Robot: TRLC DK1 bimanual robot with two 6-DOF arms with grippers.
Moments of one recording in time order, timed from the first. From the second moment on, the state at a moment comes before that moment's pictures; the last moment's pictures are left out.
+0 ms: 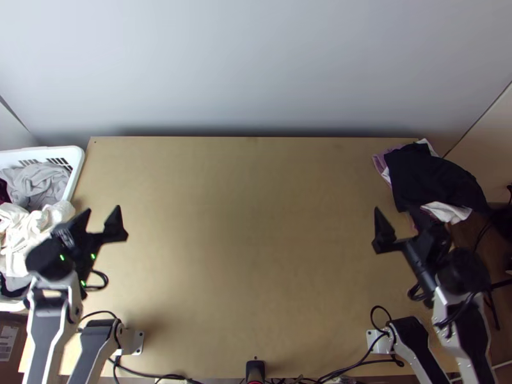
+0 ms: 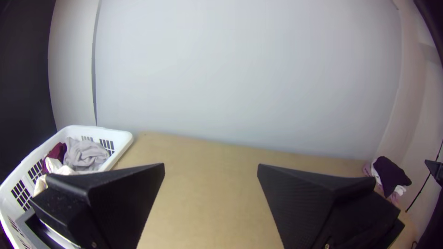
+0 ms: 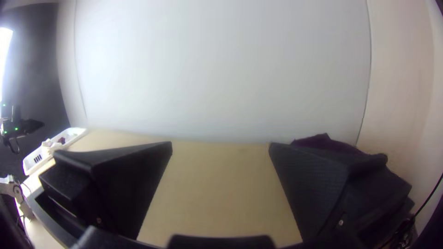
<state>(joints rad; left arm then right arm) 0.11 0.49 0.52 -0.19 0.04 -0.14 0.19 0.44 0.56 -0.21 -0.02 0.07</state>
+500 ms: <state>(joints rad) 0.04 0.98 1.34 -0.53 0.04 -0.12 0.21 1.04 1.36 -0.38 -0.01 0.06</state>
